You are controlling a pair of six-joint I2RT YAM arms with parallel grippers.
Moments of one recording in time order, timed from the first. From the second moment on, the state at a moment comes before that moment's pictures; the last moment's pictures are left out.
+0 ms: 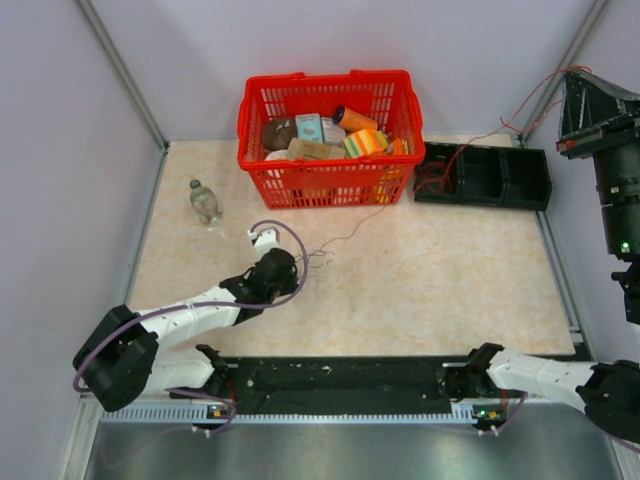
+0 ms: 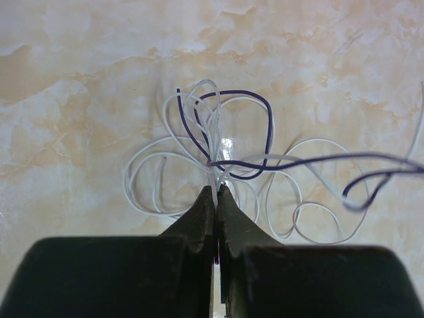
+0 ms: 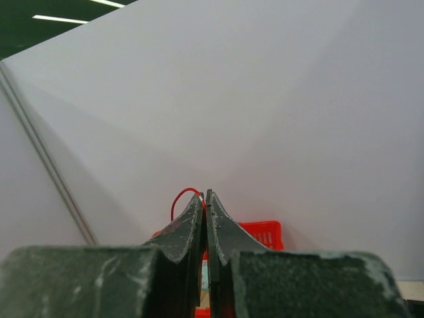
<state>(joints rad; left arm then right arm) -0.74 1.21 0.51 -0.06 -0.36 -0.84 0.78 1.00 1.94 -0.31 0.53 -0.04</state>
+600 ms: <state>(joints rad) -0.74 1.21 0.50 -0.06 -0.36 -0.84 0.78 0.84 2.01 -0.24 0.64 -0.11</state>
